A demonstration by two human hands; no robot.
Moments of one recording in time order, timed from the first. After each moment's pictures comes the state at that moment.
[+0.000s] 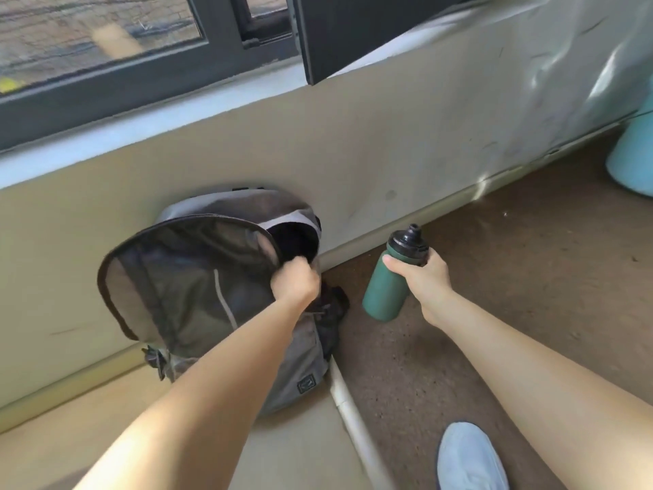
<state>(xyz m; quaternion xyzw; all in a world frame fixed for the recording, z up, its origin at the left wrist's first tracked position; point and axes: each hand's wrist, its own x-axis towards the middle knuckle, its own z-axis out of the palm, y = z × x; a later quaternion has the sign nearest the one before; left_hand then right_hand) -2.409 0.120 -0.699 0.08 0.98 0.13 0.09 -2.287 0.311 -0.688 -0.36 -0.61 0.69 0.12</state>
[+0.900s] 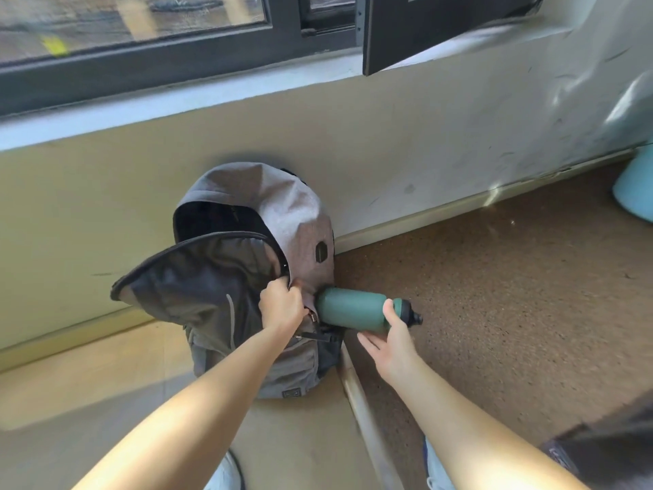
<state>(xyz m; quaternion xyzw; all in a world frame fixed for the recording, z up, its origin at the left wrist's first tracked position) -2.322 0.025 -0.717 -0.10 0.88 0.45 0.07 -2.210 0.189 -0.727 -0.46 -0.26 0.85 0.06</state>
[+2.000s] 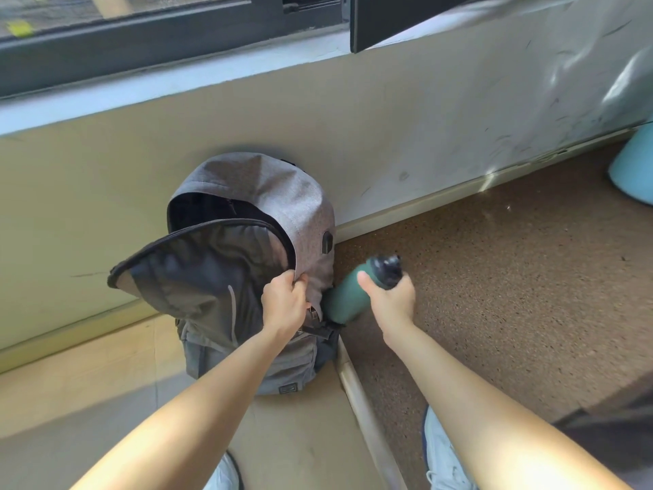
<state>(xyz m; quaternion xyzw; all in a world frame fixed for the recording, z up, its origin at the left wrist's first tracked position) -2.309 0.039 -0.704 -0.02 0.89 0.45 0.08 -2.242 0.204 -0.719 -0.40 -0.62 0.66 0.14</state>
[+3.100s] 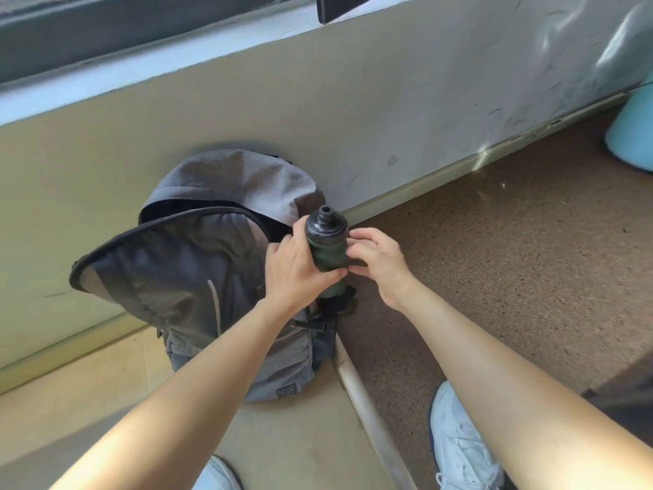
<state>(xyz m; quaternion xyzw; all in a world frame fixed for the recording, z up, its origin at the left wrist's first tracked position) -2.346 0.081 -0.684 0.26 0.94 0.23 -0.06 -2.284 0.239 -0.693 -0.22 -0.65 0.72 0.04</state>
